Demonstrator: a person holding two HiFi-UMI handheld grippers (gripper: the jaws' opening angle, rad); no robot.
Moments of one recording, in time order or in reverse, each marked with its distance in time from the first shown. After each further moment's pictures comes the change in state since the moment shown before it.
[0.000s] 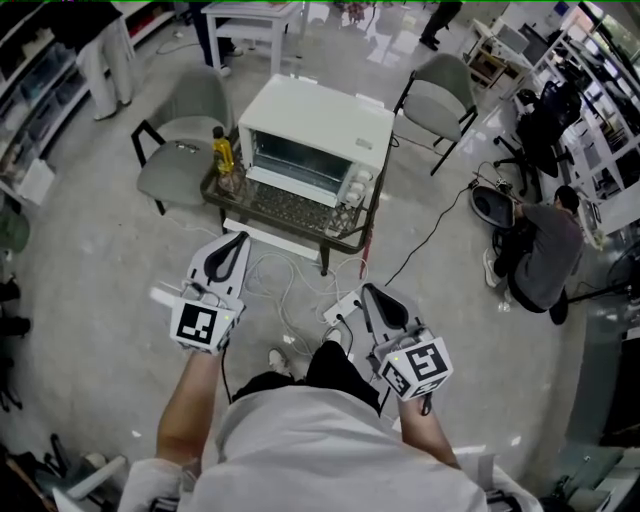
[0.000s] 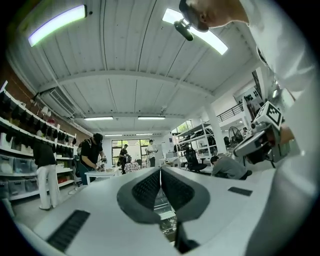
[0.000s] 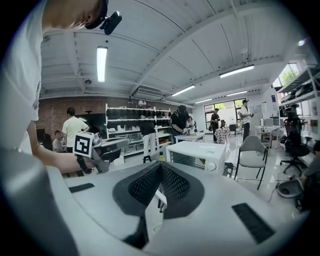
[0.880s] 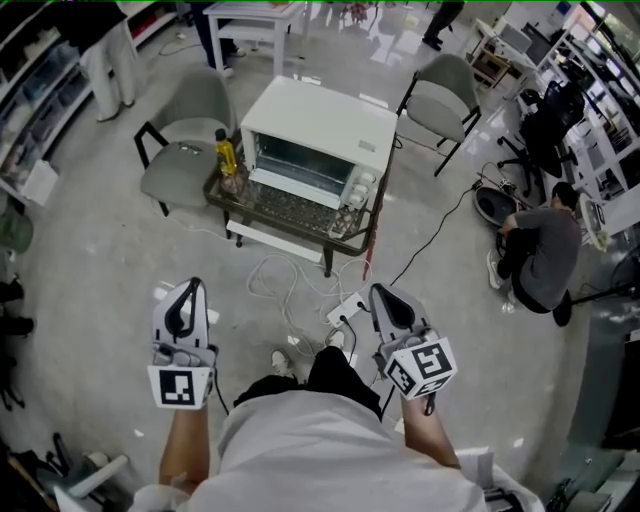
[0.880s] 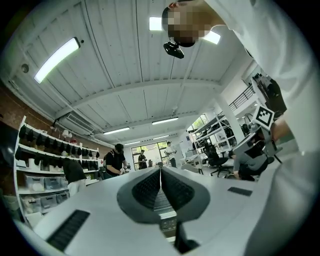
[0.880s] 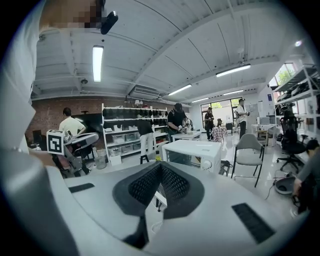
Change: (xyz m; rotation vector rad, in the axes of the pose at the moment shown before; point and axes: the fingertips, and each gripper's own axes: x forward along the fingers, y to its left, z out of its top) left arm -0.105 0.017 0.020 0.110 0.008 0.253; right arm -0.001 -0.019 -0.008 0.022 0.007 -0.035
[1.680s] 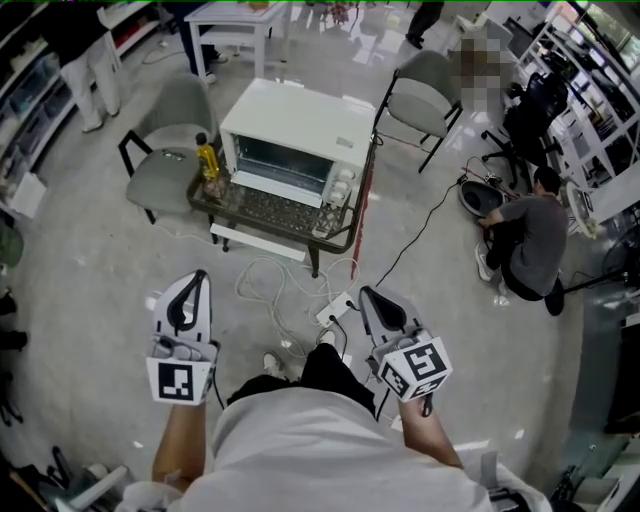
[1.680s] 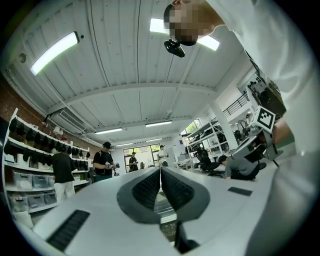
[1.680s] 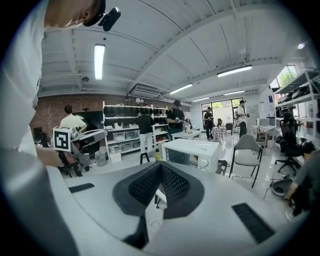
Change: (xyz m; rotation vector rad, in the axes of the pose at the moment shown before) left arm 0.024 -0.035 0.017 -0.032 -0.030 -0.093; right arm -0.024 0.001 0.002 -0.021 0.021 -0.002
